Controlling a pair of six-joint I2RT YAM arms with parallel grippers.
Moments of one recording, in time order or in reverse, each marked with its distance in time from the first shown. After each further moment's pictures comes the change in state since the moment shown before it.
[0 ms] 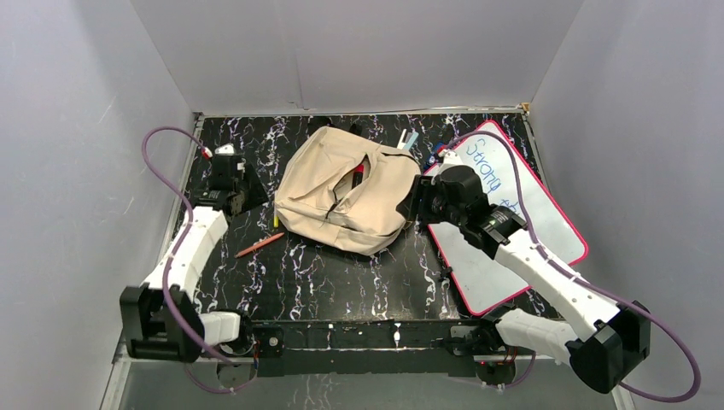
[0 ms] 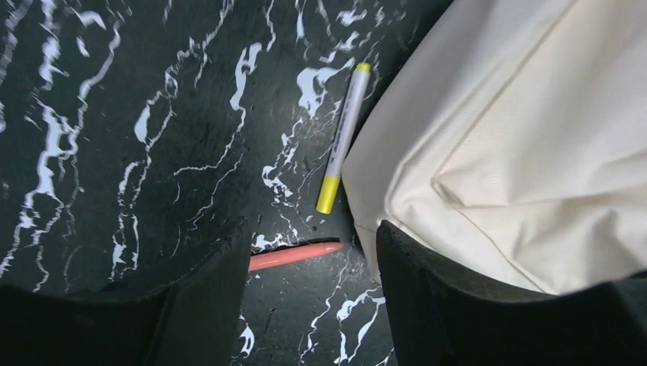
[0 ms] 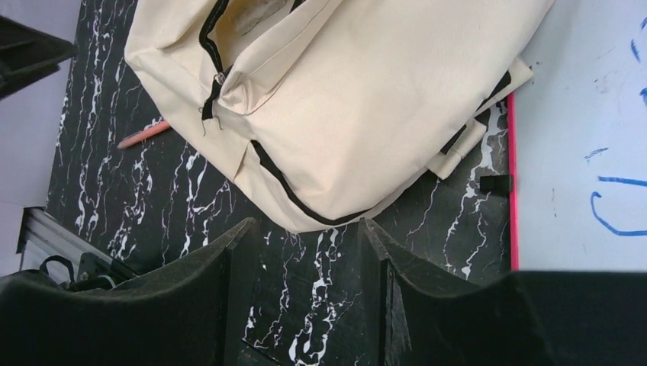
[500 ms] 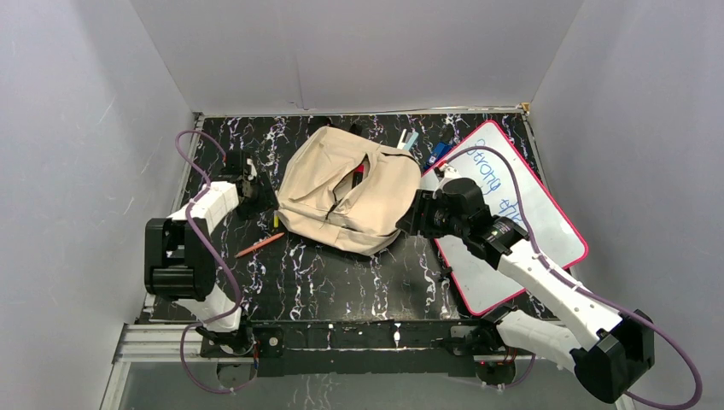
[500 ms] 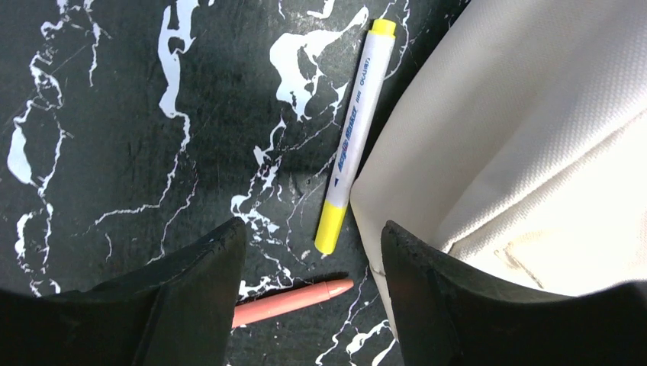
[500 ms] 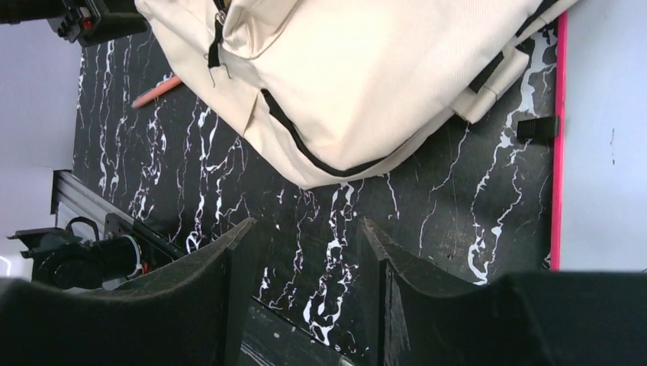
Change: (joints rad) left arm 0.086 0.392 0.058 0.051 0.208 0.050; right arm 0.000 -0.056 -0.097 -0.010 -0.105 0.068
